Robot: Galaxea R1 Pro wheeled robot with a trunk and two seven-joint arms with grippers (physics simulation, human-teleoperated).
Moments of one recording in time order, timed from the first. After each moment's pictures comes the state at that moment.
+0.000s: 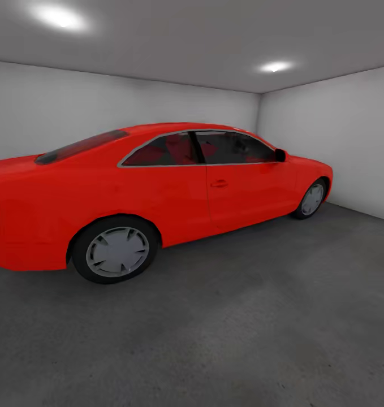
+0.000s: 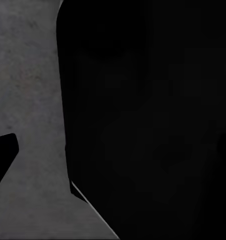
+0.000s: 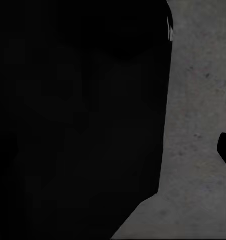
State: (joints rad) left arm 0.00 0.00 0.00 0.00 0.00 0.00 0.00; right arm 0.00 0.00 0.00 0.00 0.00 0.00 0.00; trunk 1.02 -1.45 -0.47
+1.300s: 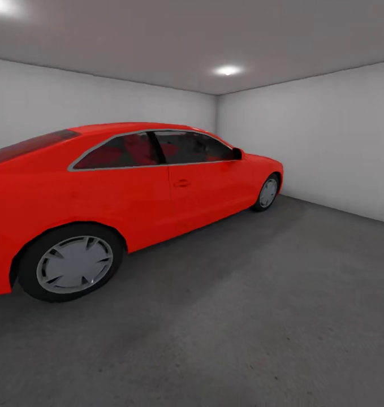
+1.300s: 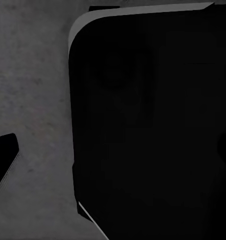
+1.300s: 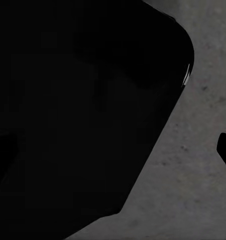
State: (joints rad) left arm 0.00 0.01 0.00 -0.04 0.00 -0.01 0.00; right arm 0.00 0.01 0.44 0.00 -0.04 -0.05 0.01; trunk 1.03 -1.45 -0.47
